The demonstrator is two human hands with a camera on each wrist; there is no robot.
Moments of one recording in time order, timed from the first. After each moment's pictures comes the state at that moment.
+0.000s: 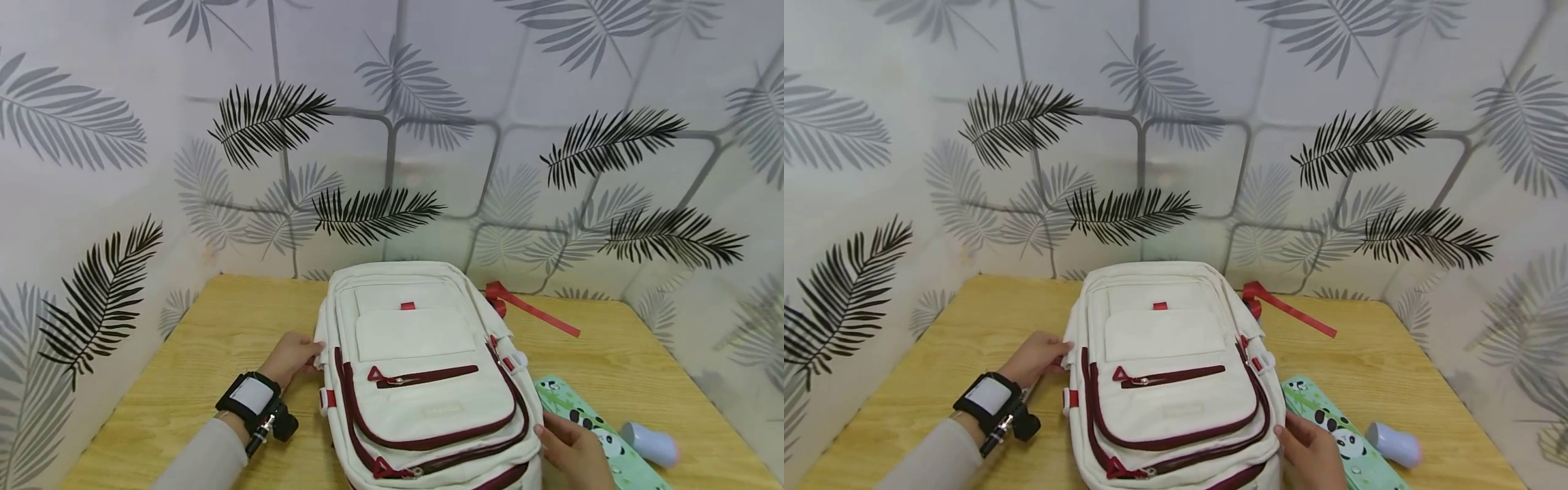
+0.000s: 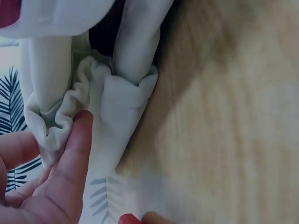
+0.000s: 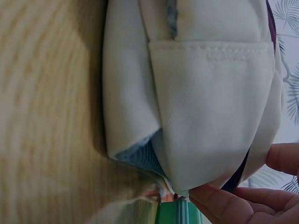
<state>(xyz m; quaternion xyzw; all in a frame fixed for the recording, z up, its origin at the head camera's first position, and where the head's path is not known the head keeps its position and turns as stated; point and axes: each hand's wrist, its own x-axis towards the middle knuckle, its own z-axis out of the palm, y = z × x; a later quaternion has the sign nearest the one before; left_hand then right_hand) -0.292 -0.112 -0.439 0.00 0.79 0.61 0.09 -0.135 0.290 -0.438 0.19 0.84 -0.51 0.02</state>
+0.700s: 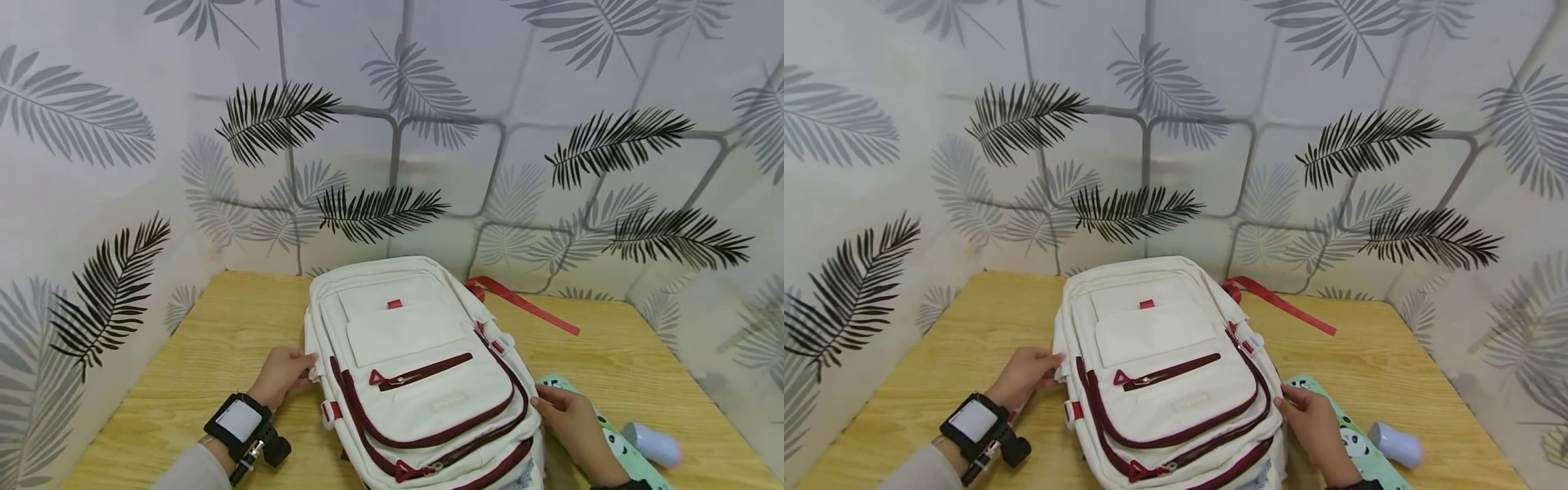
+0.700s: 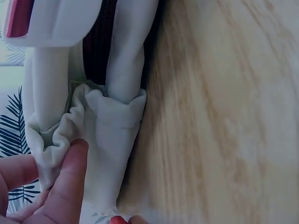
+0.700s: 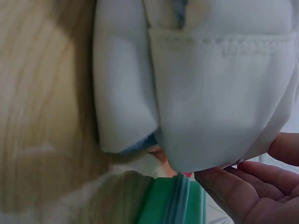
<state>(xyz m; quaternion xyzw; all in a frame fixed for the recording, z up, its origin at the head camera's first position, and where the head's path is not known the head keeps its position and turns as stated) -0.259 -0.123 -0.444 -0.04 0.77 0.63 0.05 -0.171 0.299 -0.434 0.11 0.87 -0.47 -0.02</state>
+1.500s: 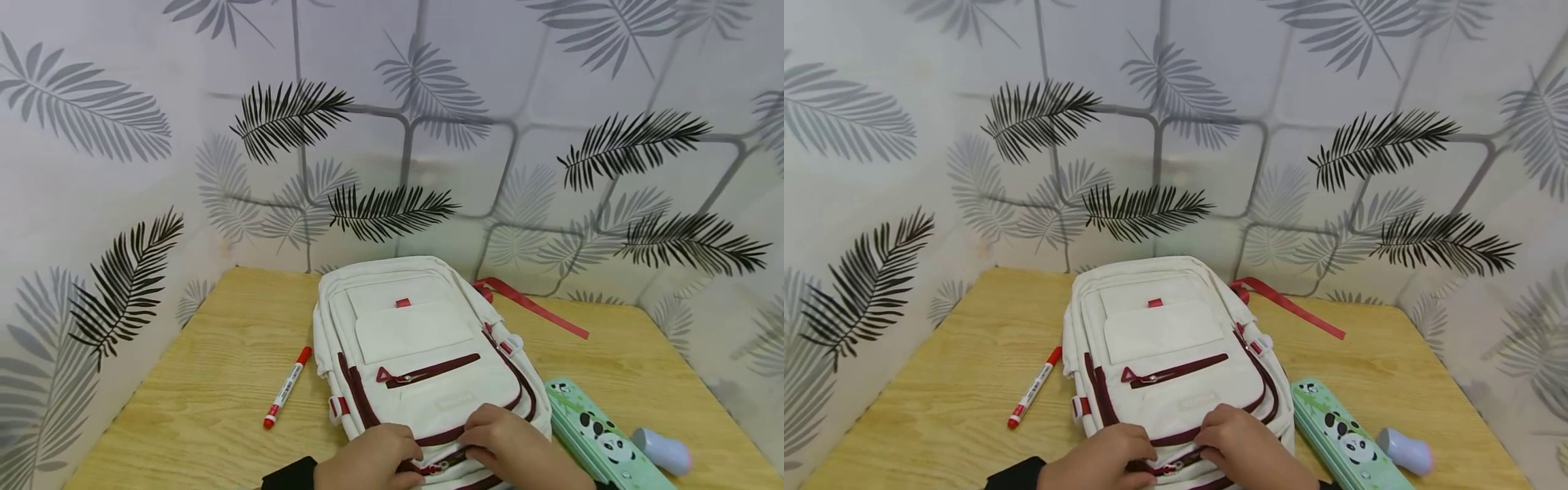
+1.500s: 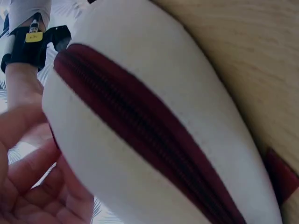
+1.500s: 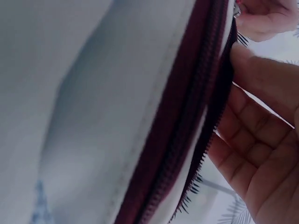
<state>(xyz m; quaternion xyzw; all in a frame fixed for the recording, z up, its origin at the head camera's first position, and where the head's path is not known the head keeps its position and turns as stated) -0.145 -0.030 -0.403 0.48 0.86 0.20 0.00 -0.138 0.205 -0.379 -0.38 0.91 -0.16 0.00</state>
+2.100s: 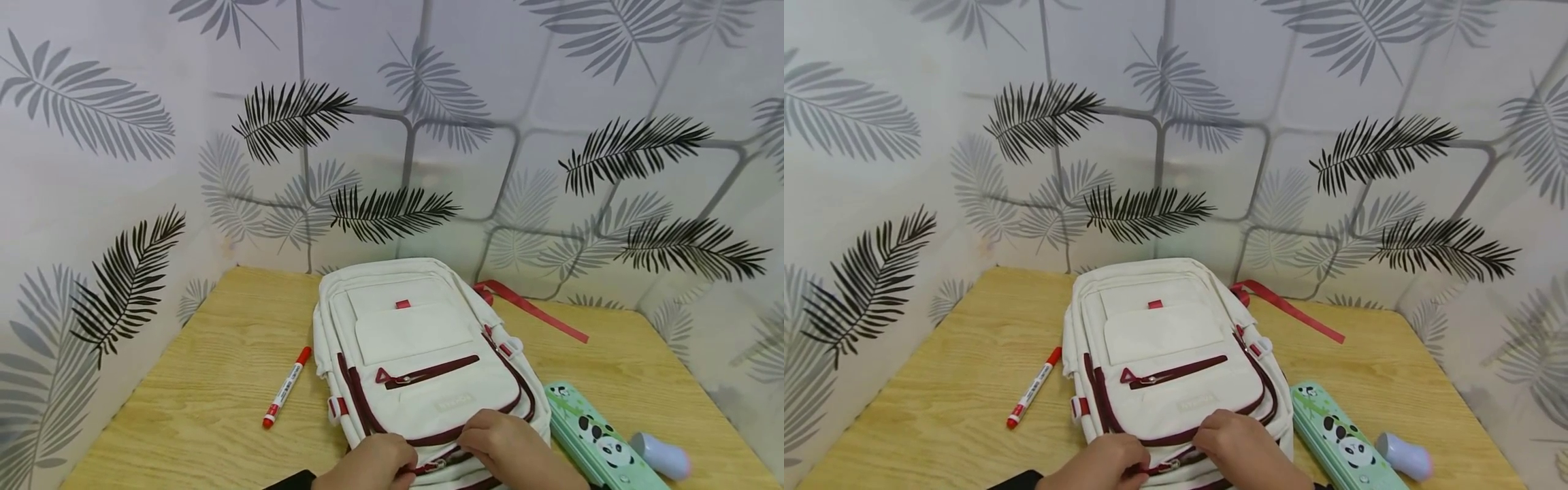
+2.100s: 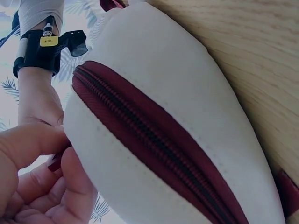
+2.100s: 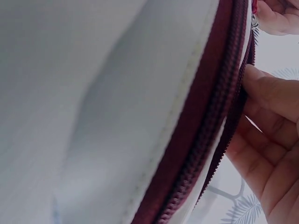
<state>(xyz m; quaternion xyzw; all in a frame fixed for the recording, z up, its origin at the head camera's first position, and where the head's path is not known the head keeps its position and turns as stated) -0.134 -0.026 -0.401 0.42 0.88 0.23 0.02 -0.137 0.201 -0.377 -0.37 0.92 -0.13 0.00</state>
